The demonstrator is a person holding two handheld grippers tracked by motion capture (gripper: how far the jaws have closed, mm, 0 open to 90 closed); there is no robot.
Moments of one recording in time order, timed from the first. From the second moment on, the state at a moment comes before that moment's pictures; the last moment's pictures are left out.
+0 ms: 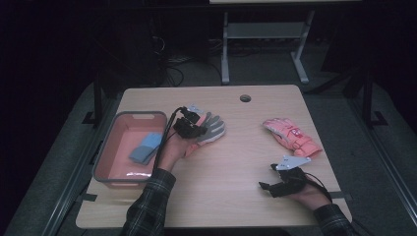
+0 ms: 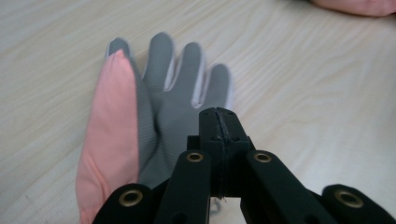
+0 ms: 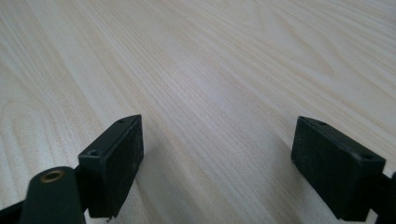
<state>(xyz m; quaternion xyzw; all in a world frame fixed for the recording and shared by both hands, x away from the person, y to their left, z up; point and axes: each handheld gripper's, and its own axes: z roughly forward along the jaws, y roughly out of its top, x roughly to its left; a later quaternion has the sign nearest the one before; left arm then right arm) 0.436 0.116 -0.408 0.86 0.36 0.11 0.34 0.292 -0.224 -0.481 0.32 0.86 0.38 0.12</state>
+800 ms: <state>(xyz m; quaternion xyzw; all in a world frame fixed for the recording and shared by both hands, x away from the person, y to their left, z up) 0.432 0.078 -0.439 0.89 0.33 0.05 0.31 0.292 -0.224 -0.481 0.32 0.86 0.38 0.12</state>
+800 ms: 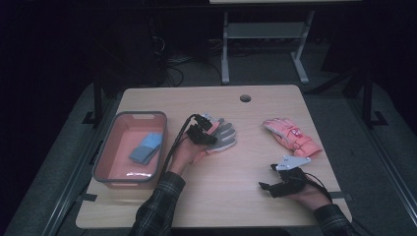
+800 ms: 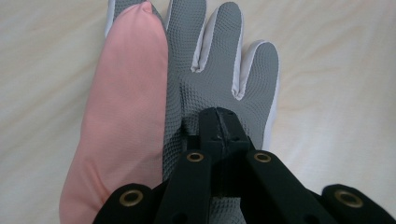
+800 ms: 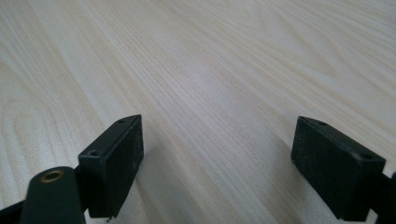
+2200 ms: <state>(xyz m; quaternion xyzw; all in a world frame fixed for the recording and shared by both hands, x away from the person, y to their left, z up) 0.409 0.085 -0.435 0.90 0.29 0.02 0.31 0.292 -0.224 -0.481 0.32 0.86 0.38 0.12</state>
